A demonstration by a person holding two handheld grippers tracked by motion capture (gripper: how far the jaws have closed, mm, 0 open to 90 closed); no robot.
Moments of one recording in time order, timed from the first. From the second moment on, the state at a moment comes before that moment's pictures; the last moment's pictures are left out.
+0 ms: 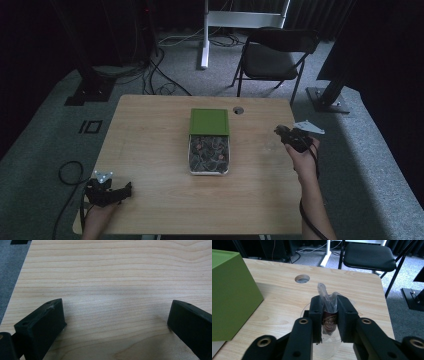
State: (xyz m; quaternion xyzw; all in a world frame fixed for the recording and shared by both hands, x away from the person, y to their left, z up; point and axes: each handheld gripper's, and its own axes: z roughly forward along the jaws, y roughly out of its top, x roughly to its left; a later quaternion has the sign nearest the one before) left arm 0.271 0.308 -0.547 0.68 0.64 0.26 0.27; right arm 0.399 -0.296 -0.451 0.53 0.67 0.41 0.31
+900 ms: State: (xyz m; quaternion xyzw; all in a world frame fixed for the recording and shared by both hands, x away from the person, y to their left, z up) left arm 0.271 0.308 -0.547 0.68 0.64 0.26 0.27; right arm 0.393 -0.293 -0.449 0.51 0.70 0.42 0.27
